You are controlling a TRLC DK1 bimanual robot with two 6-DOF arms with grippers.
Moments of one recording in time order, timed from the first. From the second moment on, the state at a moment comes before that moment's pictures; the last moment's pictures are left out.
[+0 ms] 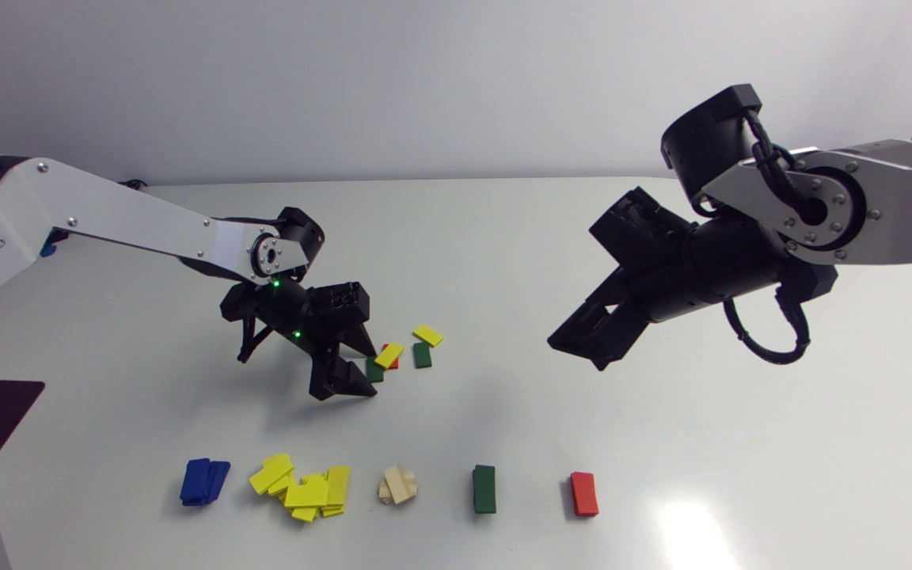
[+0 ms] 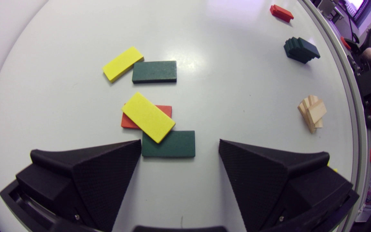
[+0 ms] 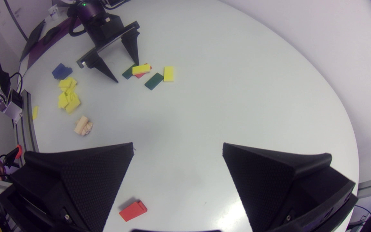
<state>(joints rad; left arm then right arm) -0.24 2.07 1.28 -0.57 0.48 1.17 0.34 1.41 1.05 -0.55 -0.29 -0.40</state>
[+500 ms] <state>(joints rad) -0.24 2.07 1.28 -0.58 0.49 1.18 0.34 1.41 1.05 -0.55 -0.28 -0.40</state>
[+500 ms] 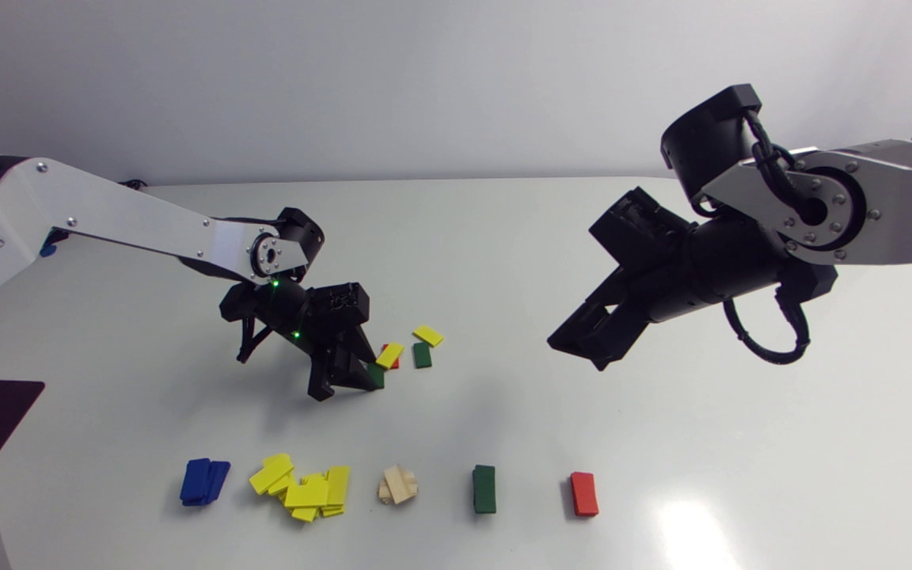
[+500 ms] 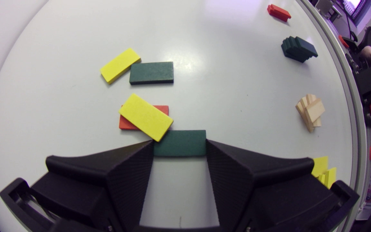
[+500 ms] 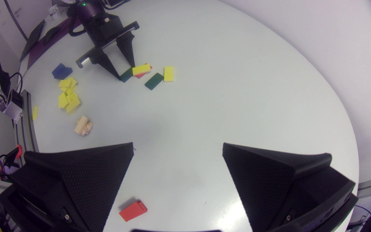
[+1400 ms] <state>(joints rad) -0.53 1.68 1.06 -0.56 0.47 0.91 0.28 1.22 0.91 -0.55 -0.29 -0.40</state>
